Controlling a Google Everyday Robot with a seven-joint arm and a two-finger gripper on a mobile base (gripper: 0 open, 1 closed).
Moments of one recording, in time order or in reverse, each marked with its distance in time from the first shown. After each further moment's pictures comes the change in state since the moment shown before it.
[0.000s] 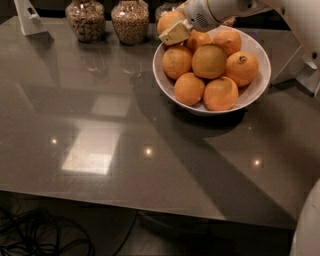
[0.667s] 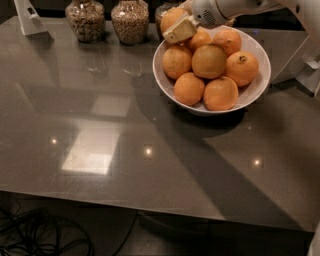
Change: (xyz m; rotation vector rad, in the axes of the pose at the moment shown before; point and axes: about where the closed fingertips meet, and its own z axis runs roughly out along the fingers) arm -0.011 -0.005 -0.023 0.036 -0.041 -0.021
